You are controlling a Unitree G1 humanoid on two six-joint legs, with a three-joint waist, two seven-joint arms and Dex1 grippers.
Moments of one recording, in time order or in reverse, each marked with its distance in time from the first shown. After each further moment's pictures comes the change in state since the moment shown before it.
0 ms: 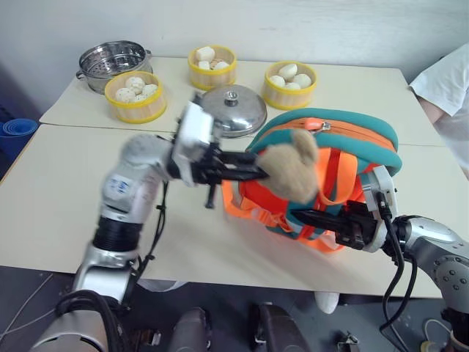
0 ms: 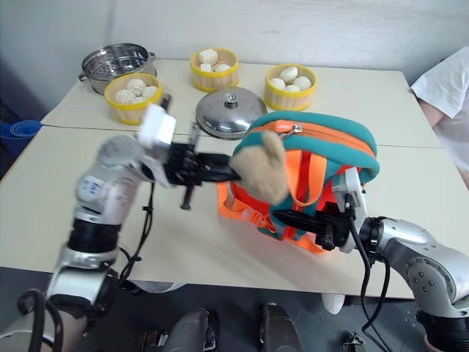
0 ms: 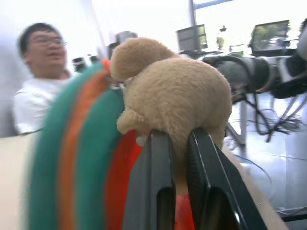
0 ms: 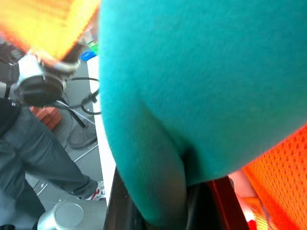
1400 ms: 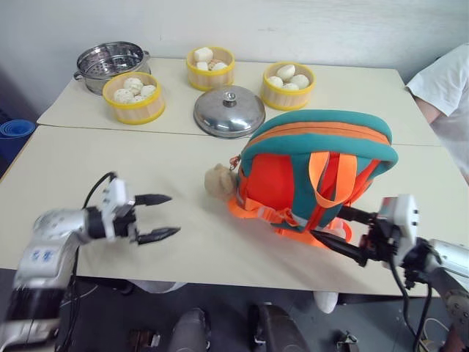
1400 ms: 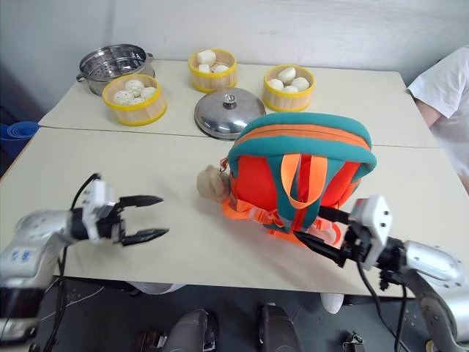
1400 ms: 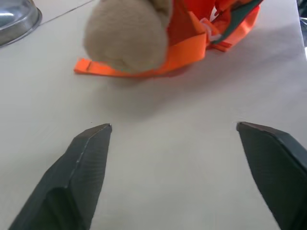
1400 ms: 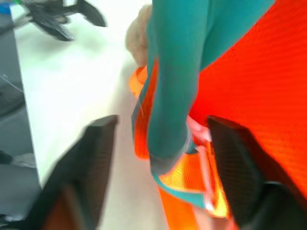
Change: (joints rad) left arm 0.779 0.269 0.208 -0.073 0.130 -0.149 0.051; right arm 0.328 -0.028 -0.134 0.001 -0.368 -0.447 0.112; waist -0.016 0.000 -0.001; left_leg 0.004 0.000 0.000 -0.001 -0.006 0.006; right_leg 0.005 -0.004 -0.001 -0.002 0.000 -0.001
